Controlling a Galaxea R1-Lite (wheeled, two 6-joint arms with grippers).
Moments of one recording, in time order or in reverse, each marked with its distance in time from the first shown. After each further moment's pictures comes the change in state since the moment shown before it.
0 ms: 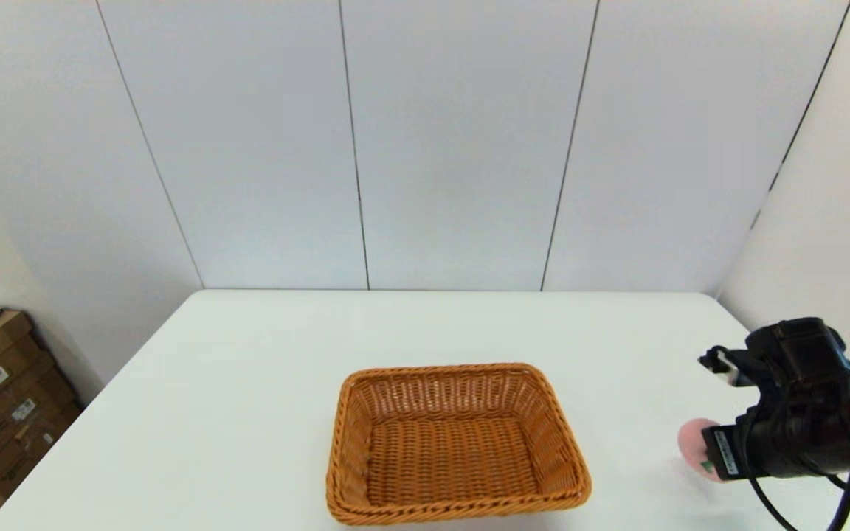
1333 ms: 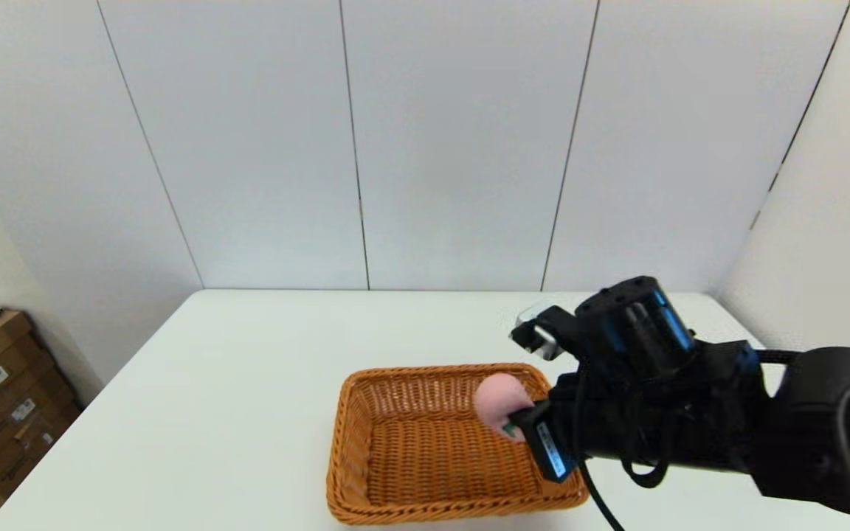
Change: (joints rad) left arm 0.000 0.000 0.000 0.000 0.000 0.000; right arm 0.707 -0.053 -0.265 -0.015 0.022 0.098
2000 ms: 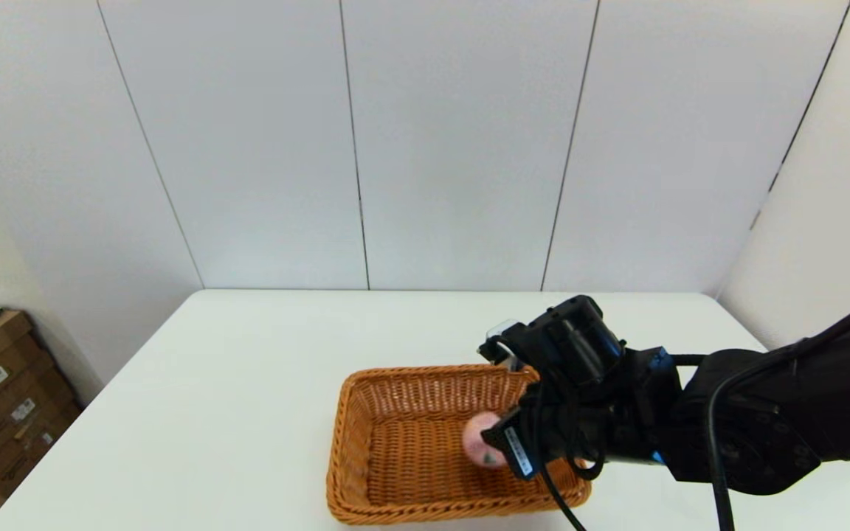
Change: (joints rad) left arm 0.000 0.000 0.000 0.000 0.001 0.000; right arm 0.001 0.164 -0.066 -0.005 -0.057 0.005
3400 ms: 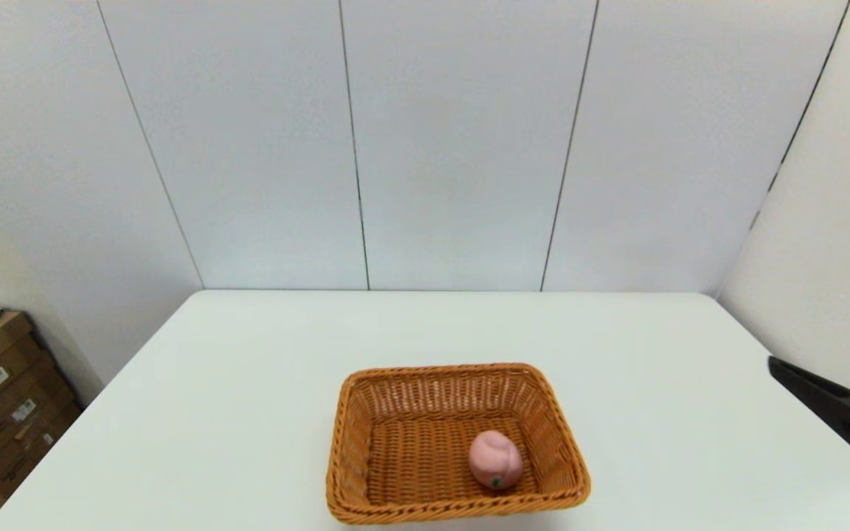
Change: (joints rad) left arm 0.000 0.000 0.000 0.000 -0.001 0.002; right arm -0.310 -1.036 0.391 0.015 -0.221 -0.245
